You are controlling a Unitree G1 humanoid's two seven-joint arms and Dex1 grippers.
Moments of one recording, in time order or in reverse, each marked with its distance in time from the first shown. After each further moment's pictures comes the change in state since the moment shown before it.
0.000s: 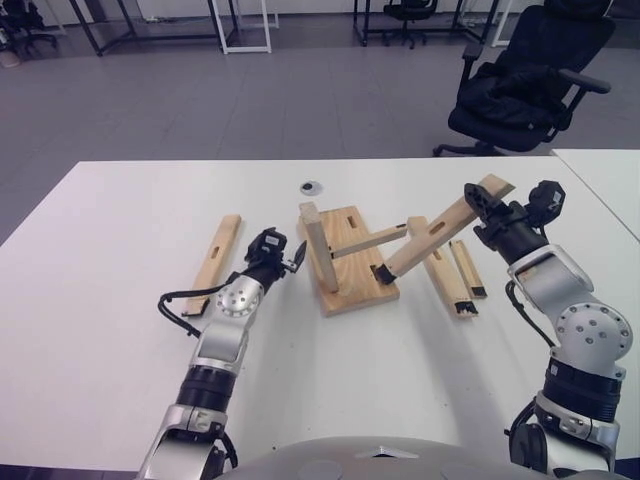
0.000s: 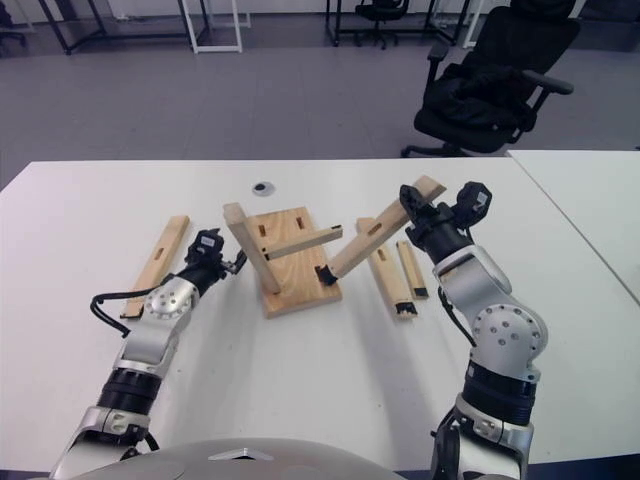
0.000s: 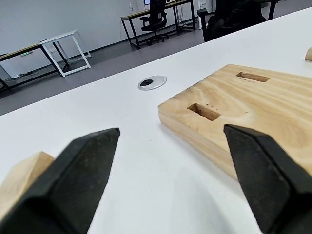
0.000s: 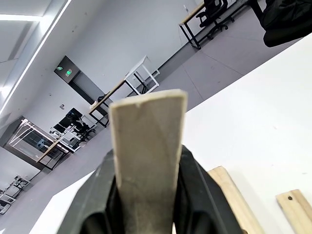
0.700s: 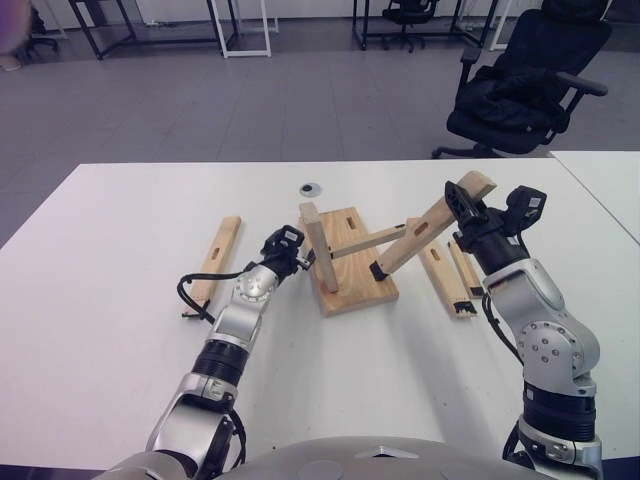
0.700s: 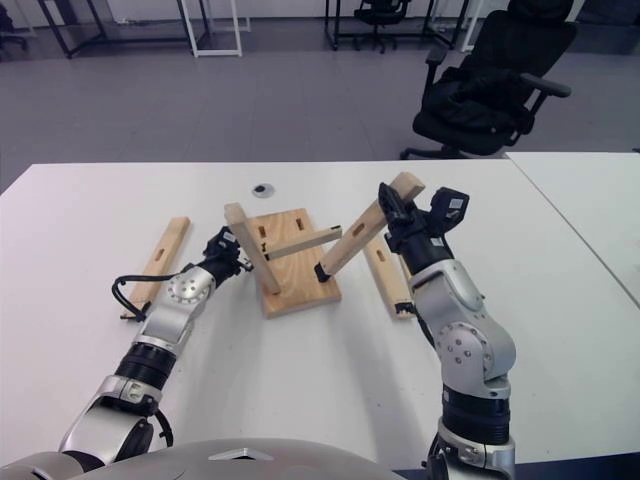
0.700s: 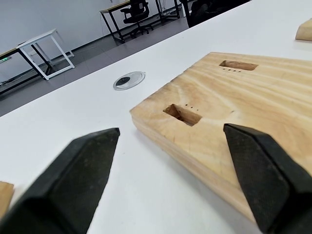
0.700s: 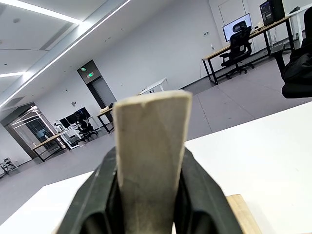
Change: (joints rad) left arm -0.116 0.000 -0.061 0.196 0.038 -0.032 -0.022; right arm 0.084 0.035 0.190 -0.102 -0.298 -0.204 0.159
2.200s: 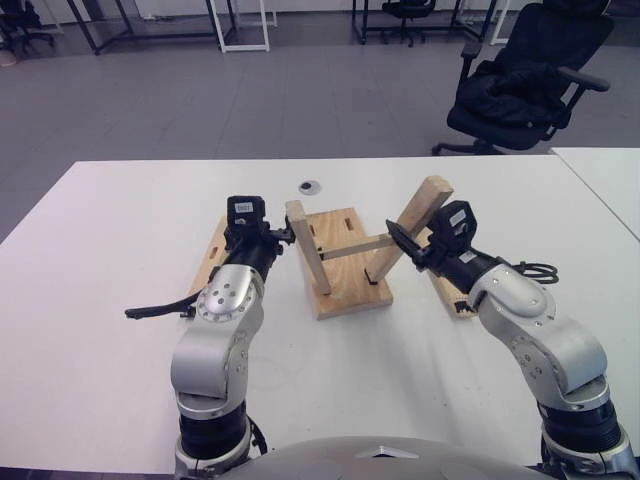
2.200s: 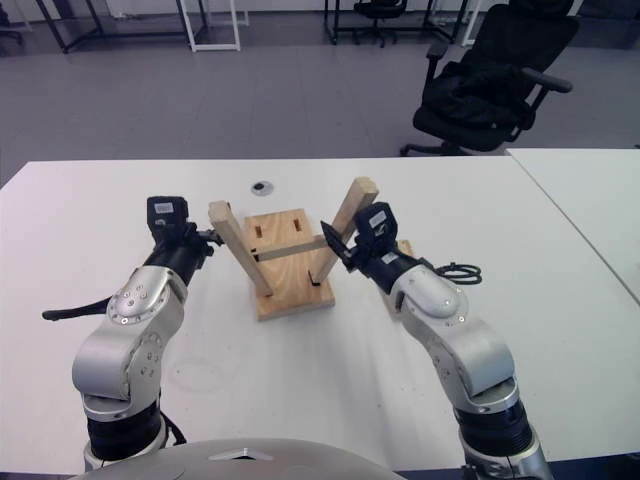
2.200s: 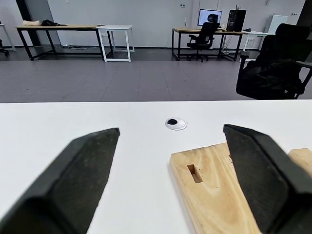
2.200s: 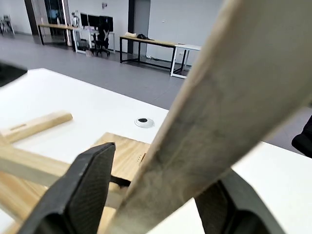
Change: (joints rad) left arm 0.151 -0.220 0.106 -1.122 -0.127 0.908 0.330; right arm 0.015 -0.236 0.319 -0.214 -0.432 0.176 0.198
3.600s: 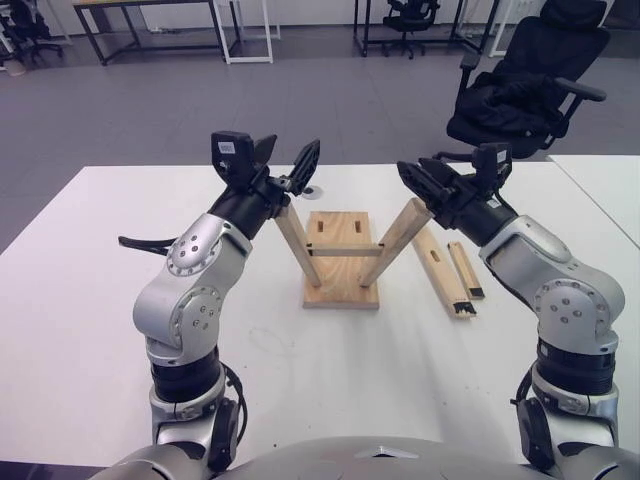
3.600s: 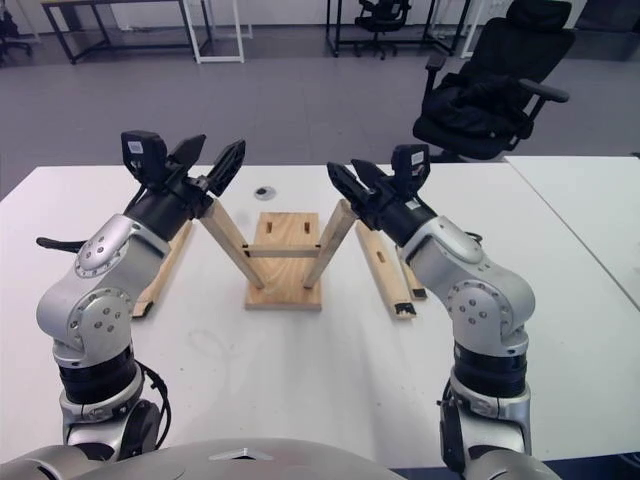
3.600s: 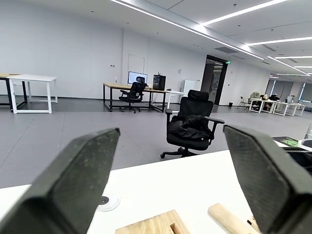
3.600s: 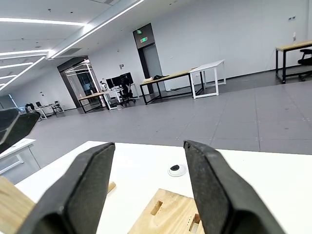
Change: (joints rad) left arm -0.220 0.170 0.179 0.141 -0.471 -0.168 -0.183; right arm -0.286 0.116 -0.305 0.208 0.537 0.123 -0.094
